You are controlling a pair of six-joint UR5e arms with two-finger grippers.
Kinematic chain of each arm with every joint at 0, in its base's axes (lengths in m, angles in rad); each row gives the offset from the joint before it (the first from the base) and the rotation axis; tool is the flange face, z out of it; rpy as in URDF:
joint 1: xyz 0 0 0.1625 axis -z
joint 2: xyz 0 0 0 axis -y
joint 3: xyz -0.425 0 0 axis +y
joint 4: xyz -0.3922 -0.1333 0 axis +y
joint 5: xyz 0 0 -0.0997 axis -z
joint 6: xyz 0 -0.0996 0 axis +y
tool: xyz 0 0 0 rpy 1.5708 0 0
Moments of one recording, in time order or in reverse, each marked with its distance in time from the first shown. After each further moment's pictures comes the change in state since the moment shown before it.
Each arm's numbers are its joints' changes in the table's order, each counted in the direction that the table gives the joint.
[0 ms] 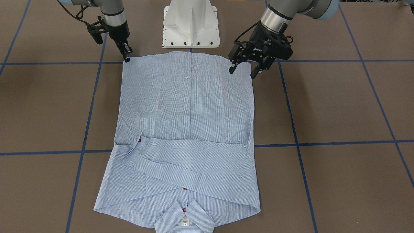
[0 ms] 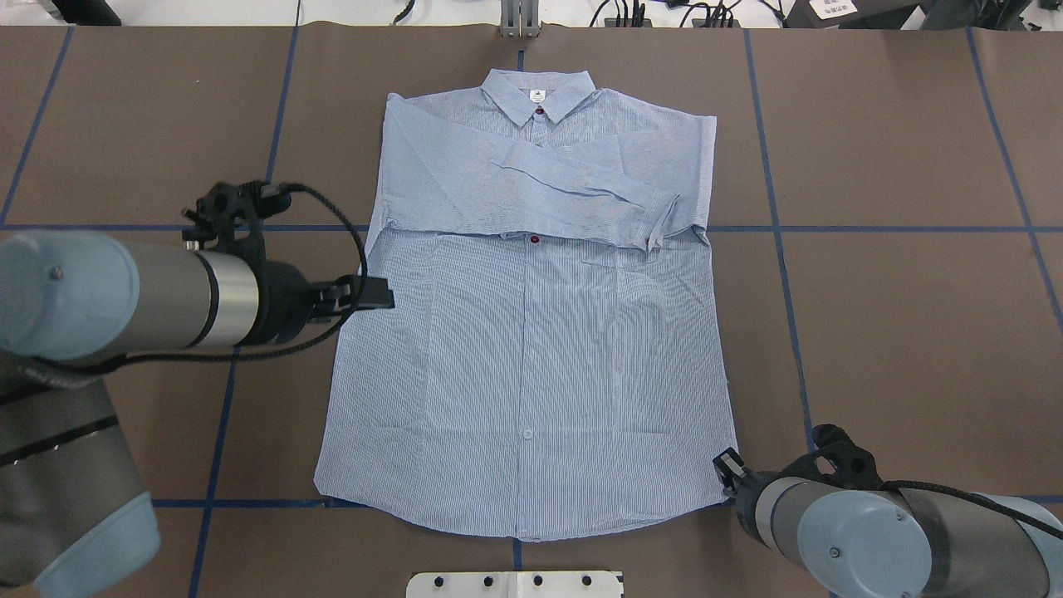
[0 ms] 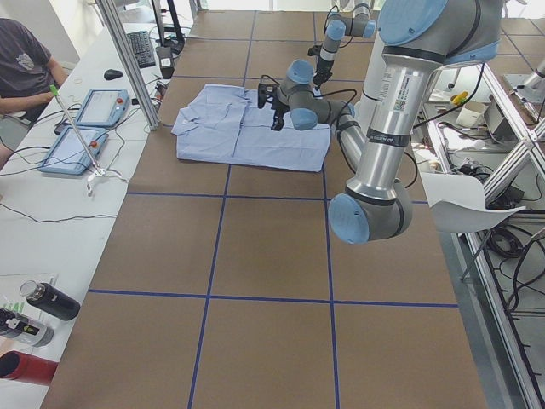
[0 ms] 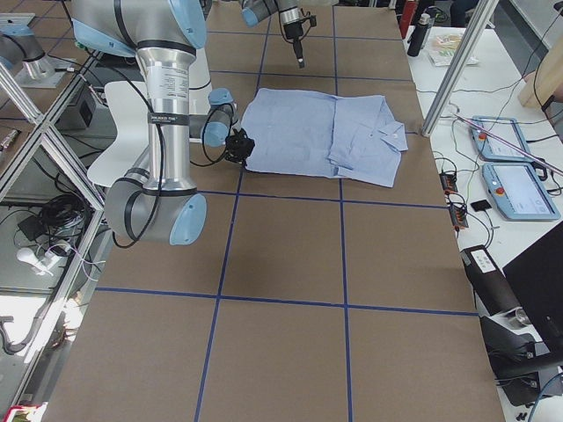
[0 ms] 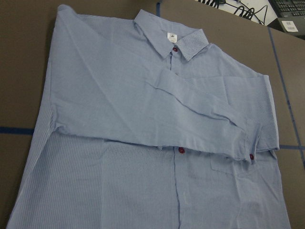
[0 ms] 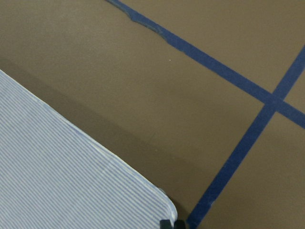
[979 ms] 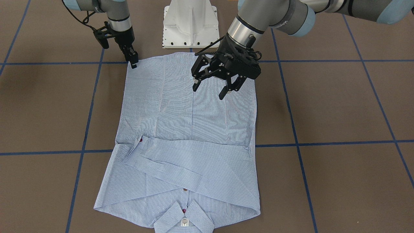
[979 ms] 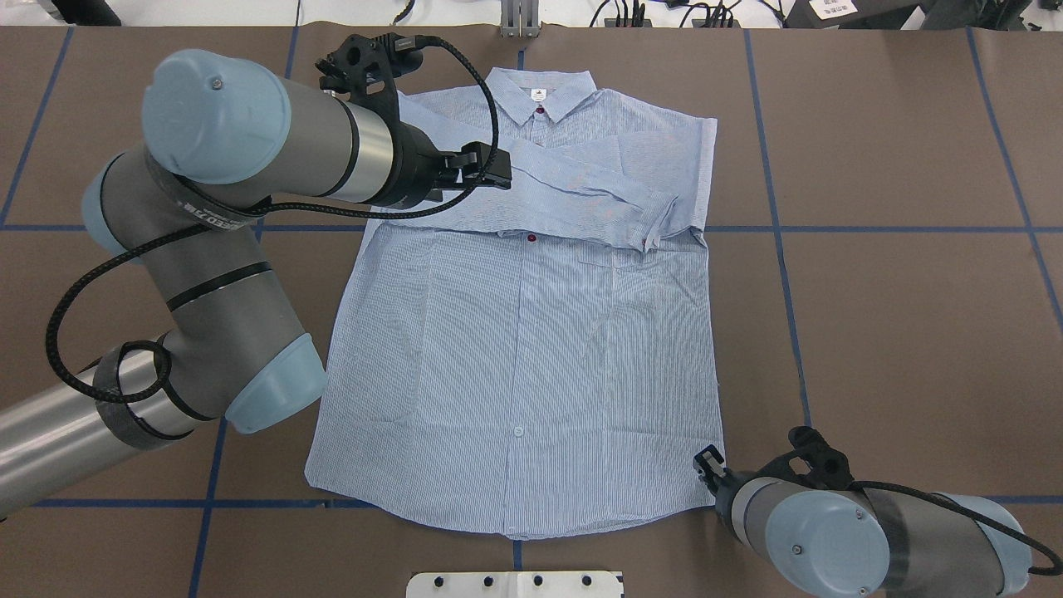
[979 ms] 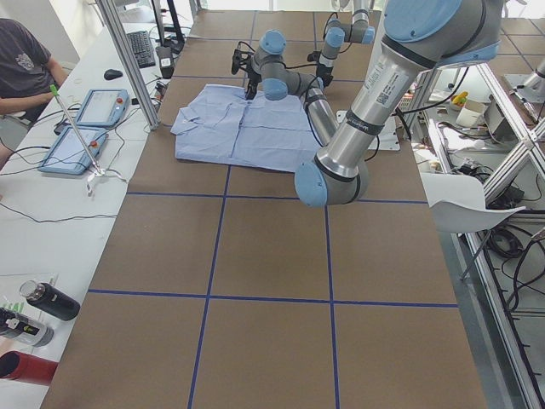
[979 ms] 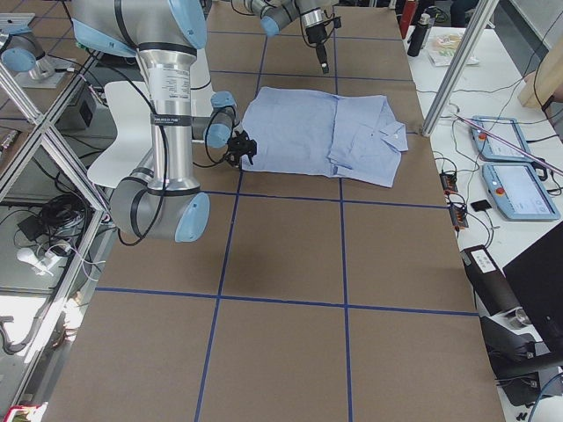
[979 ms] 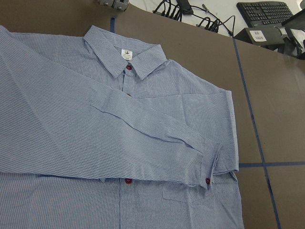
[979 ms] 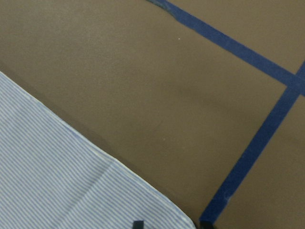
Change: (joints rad) left arm 0.163 -0.433 -0.301 0.002 -0.104 -0.151; right arm 0.003 0.056 0.068 -0.003 -0.006 -0.005
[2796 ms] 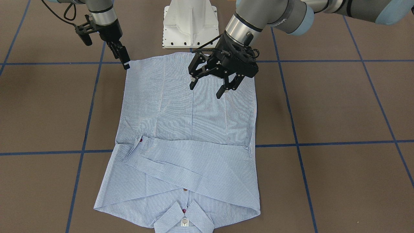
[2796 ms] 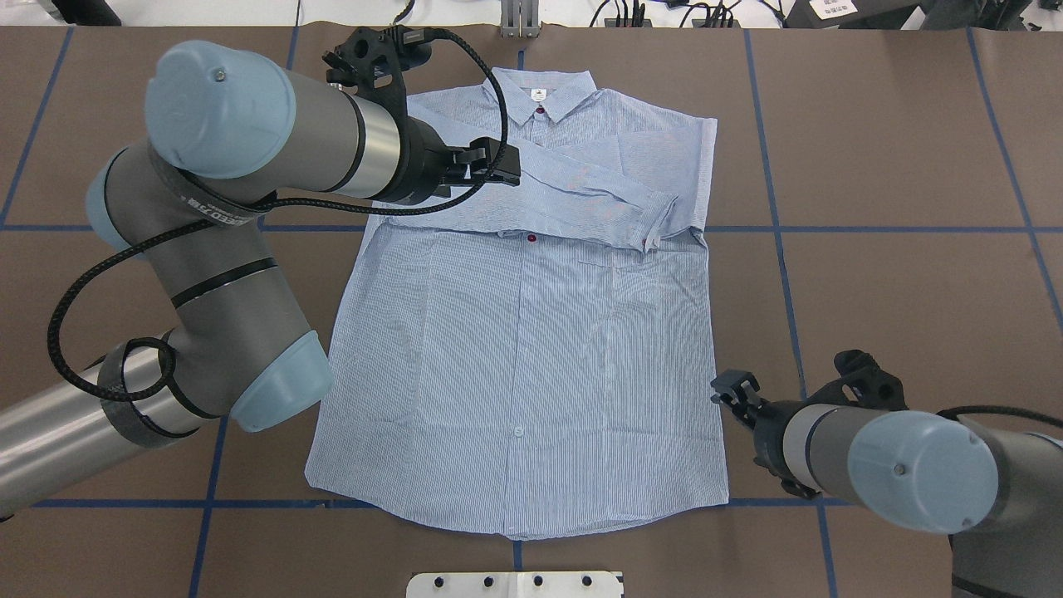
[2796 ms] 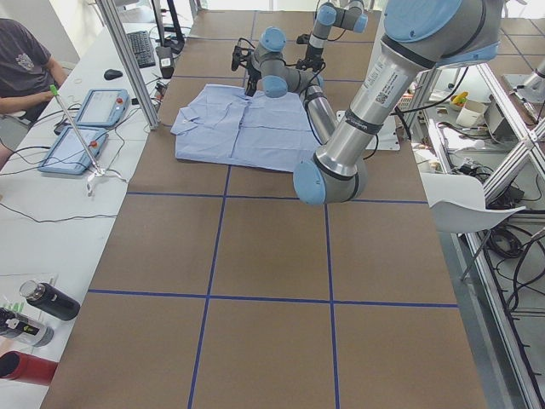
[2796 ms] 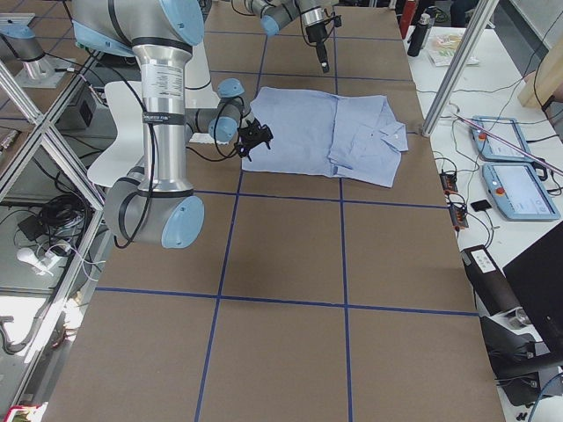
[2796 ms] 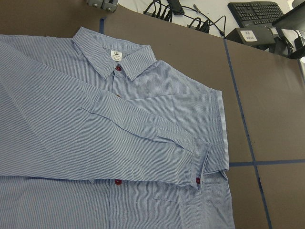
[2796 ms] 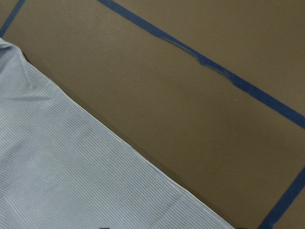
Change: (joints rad) left arm 0.001 -0.014 0.000 -0.003 -0.003 -0.010; right arm -0.106 -0.051 -0.116 -0.020 0.016 0.083
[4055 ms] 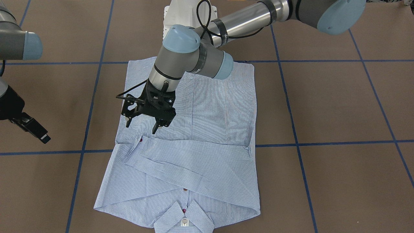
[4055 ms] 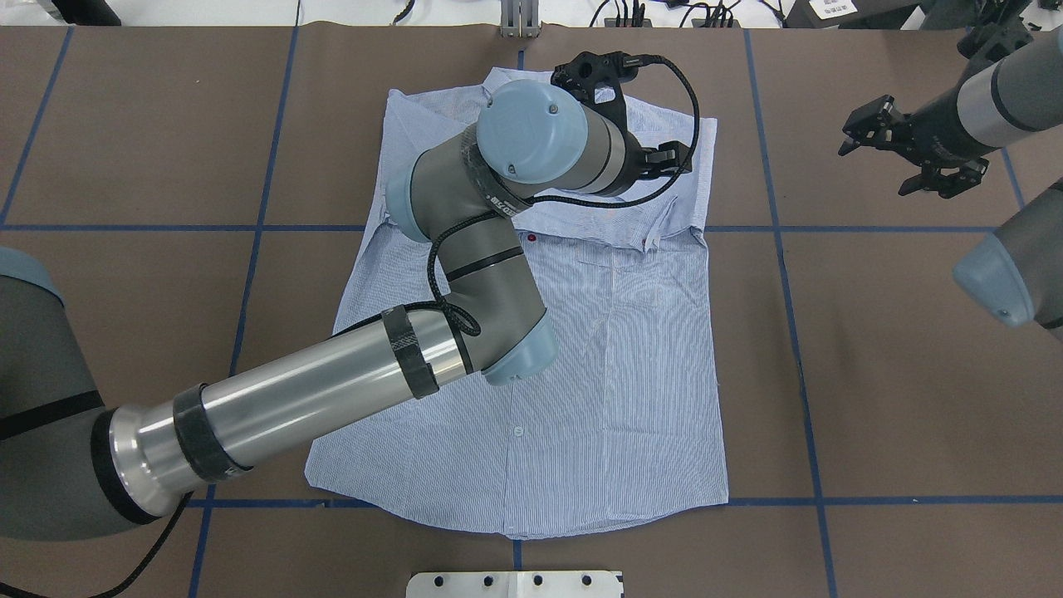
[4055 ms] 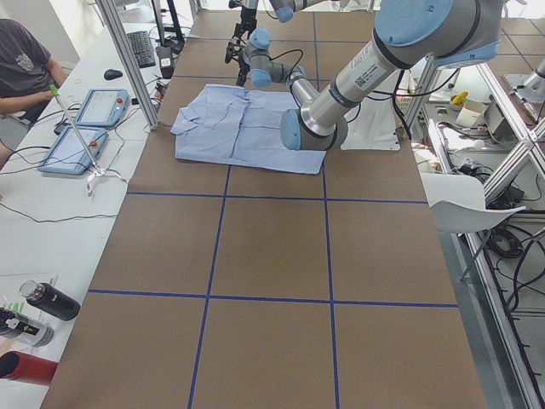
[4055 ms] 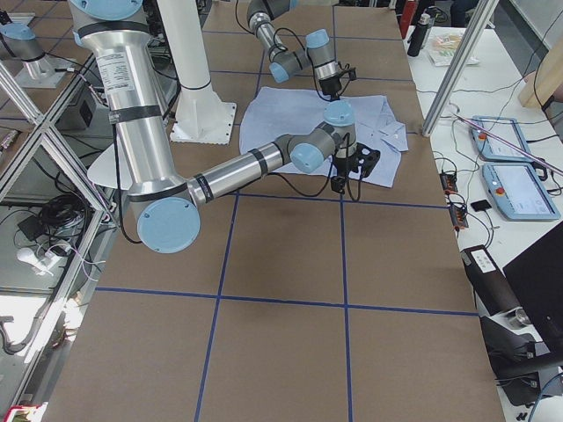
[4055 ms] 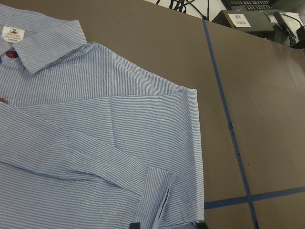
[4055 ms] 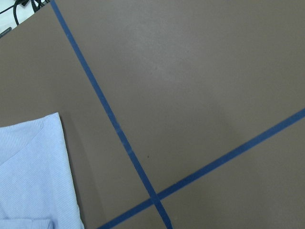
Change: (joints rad) left arm -0.103 -0.403 -0.598 0.224 0.123 0.012; right arm -0.844 0.185 0.399 -0.143 0.625 1.003
